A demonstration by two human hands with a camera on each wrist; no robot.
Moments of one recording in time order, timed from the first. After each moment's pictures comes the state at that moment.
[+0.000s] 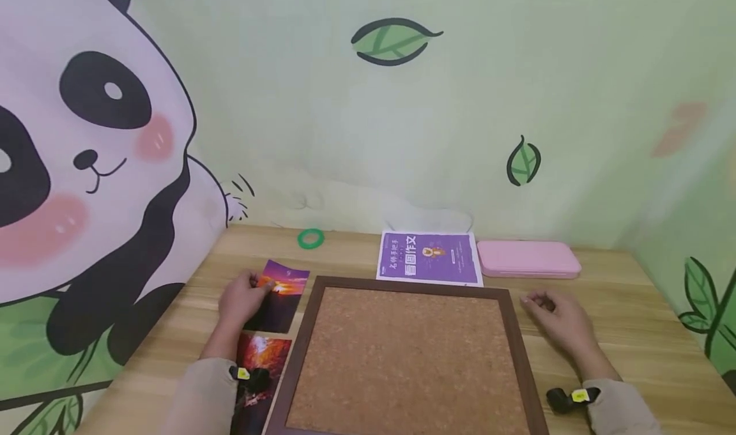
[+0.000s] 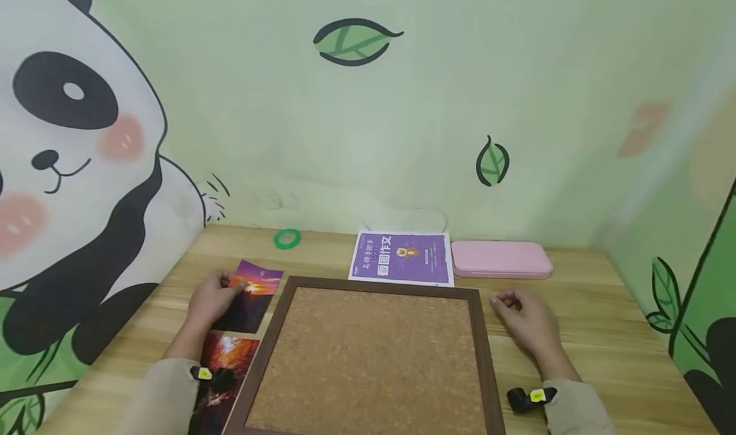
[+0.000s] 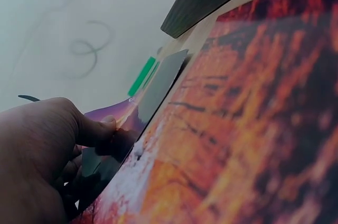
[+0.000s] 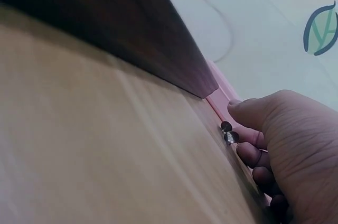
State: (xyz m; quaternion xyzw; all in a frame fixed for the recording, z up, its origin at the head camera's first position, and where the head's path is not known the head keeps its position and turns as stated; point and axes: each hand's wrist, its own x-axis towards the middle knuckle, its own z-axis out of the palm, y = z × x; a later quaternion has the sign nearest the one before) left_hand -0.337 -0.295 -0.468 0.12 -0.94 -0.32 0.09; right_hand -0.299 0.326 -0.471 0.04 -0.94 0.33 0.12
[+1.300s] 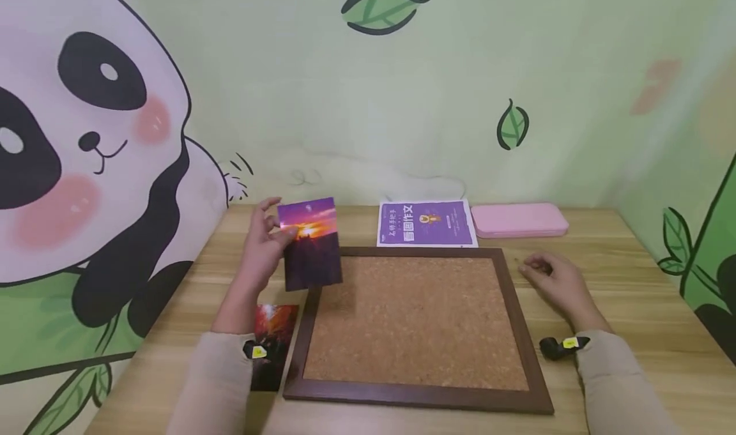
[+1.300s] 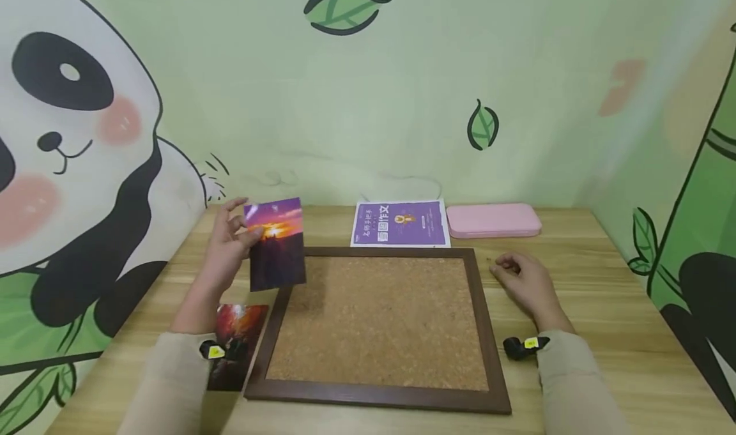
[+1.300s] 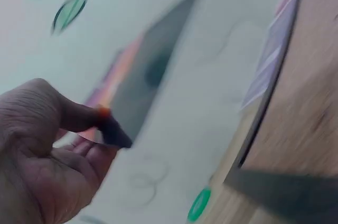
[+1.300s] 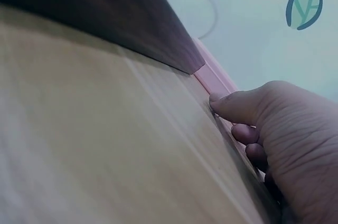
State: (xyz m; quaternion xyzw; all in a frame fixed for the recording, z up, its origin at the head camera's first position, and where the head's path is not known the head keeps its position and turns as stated) left_hand -0.295 -0.222 -0.369 -0.06 -0.73 -0.67 0.10; right_hand -0.280 0.332 -0.474 0.05 -0.93 0.34 0.13
